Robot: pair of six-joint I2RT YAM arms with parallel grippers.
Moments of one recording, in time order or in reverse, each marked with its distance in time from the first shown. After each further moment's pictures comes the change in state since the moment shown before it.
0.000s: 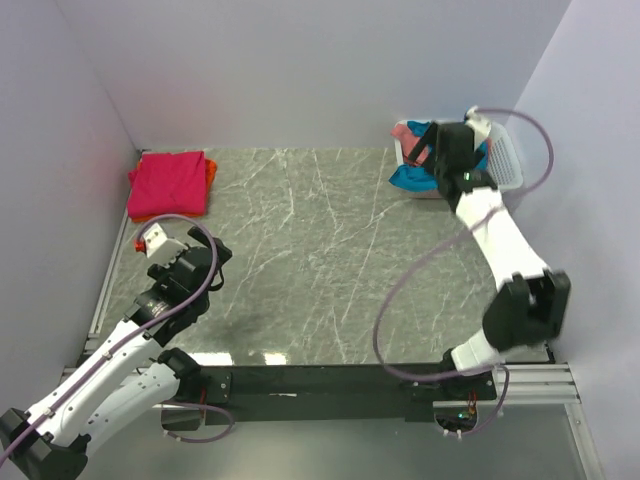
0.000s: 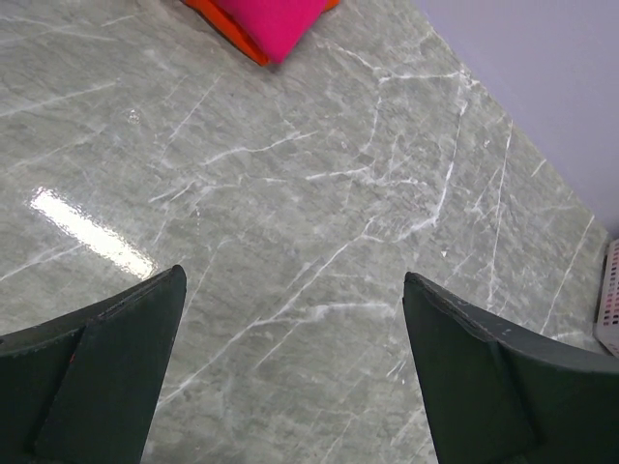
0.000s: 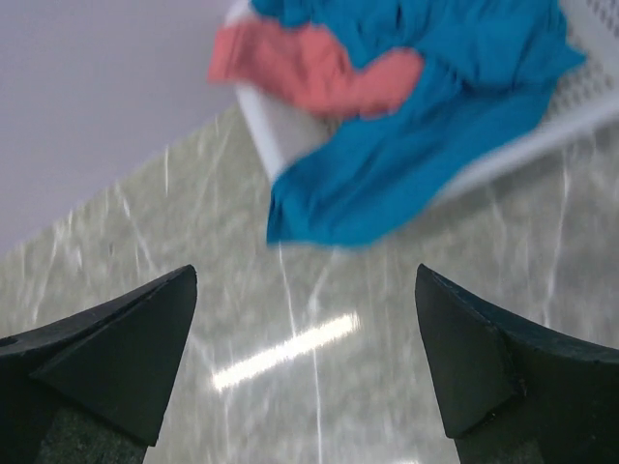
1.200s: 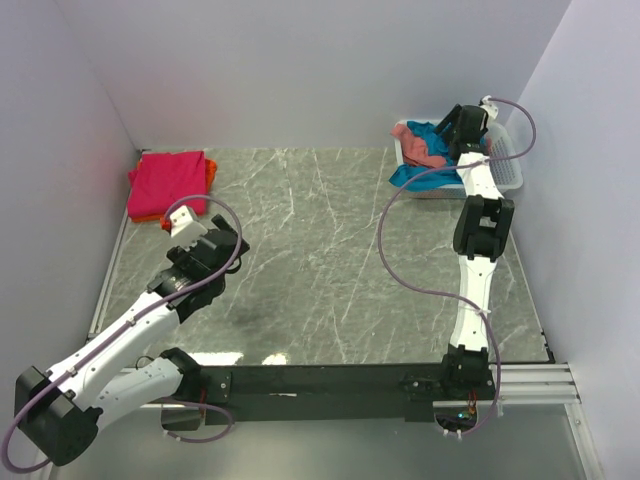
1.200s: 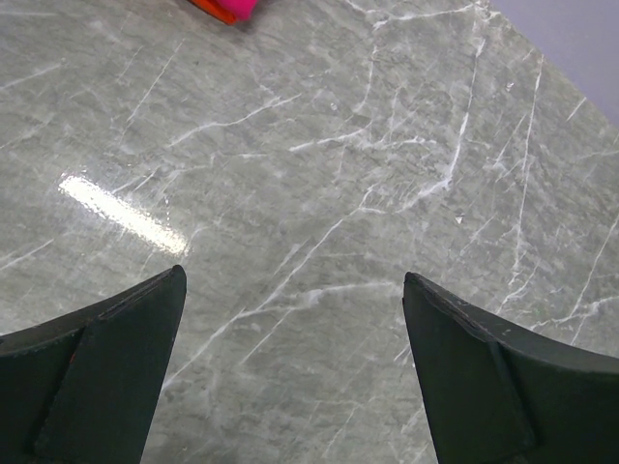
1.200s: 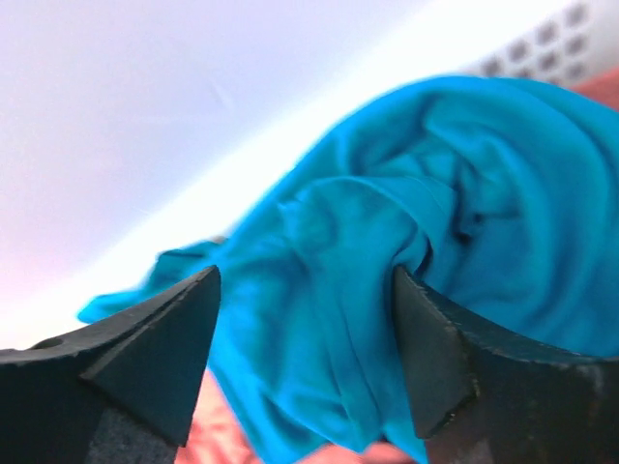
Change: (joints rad) left arm 0.000 0.227 0.074 0.076 0.073 0.065; right arm -0.305 1.131 1.036 0.209 -0.251 -0.039
